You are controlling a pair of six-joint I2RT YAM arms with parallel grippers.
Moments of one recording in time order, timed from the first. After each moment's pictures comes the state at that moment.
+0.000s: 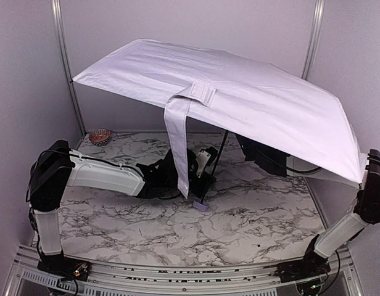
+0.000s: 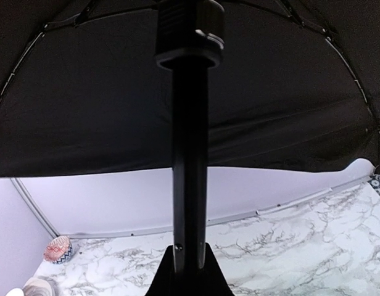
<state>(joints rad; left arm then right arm) -1.05 1.97 1.31 0.19 -0.05 -0.16 0.83 1.50 1.15 0.41 0.71 0.30</state>
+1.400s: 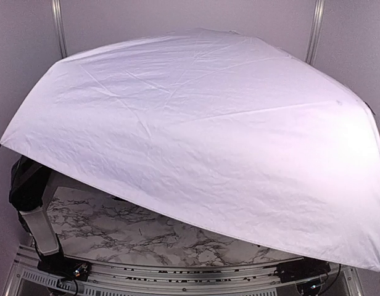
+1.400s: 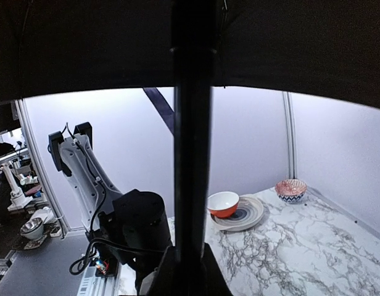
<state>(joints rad) -0.97 1.80 1.05 0.59 0.58 -0.26 0.61 1.37 0.92 0.73 -0.77 0.39</state>
